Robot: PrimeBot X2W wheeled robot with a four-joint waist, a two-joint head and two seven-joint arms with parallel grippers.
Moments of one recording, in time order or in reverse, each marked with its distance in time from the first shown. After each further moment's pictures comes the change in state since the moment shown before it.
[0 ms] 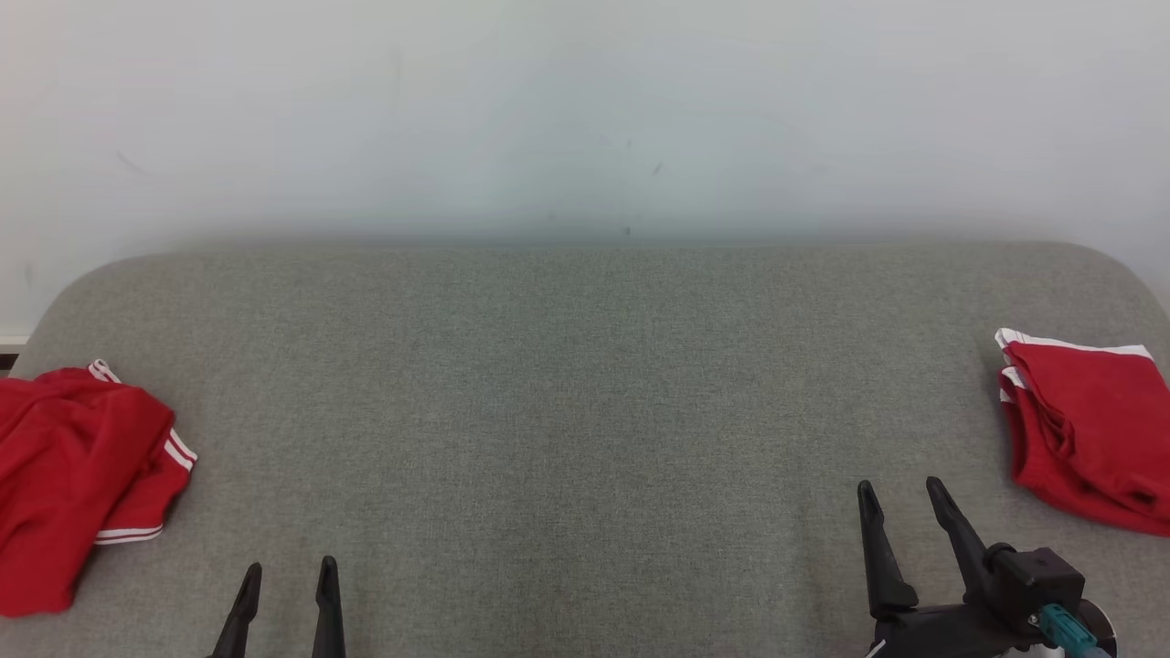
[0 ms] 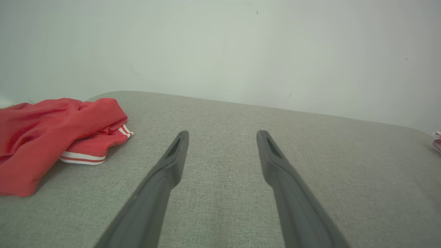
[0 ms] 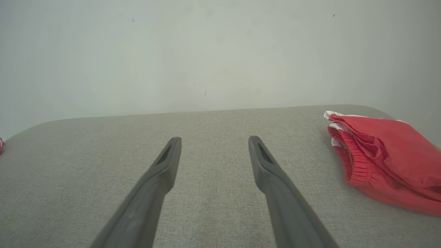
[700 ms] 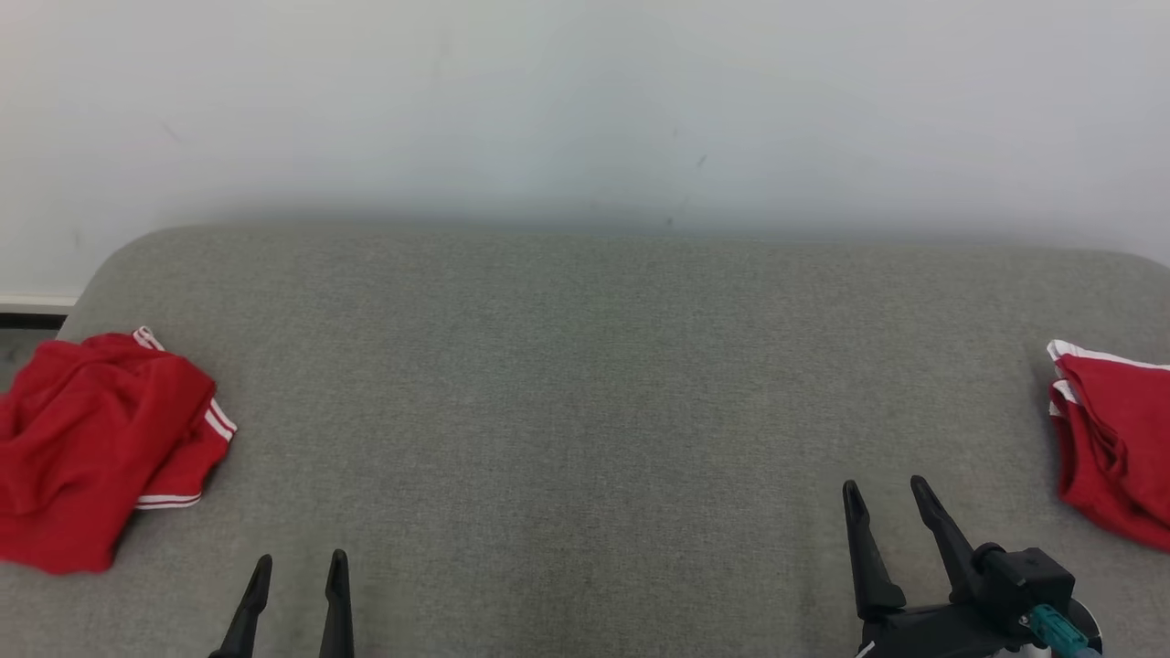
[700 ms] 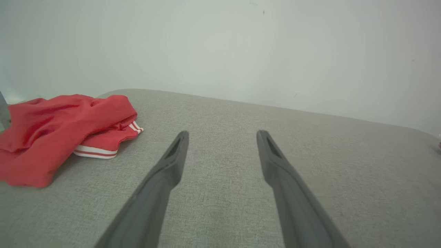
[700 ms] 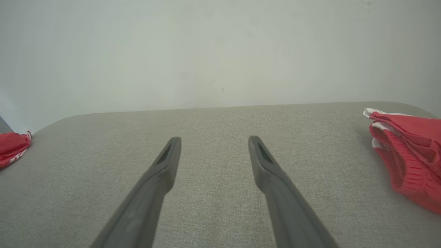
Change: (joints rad) left arm -0.006 0.007 -0.029 -0.011 -0.008 -0.002 0.000; right arm 0.001 0.001 0.034 -0.010 0.033 0.000 0.003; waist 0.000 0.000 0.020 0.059
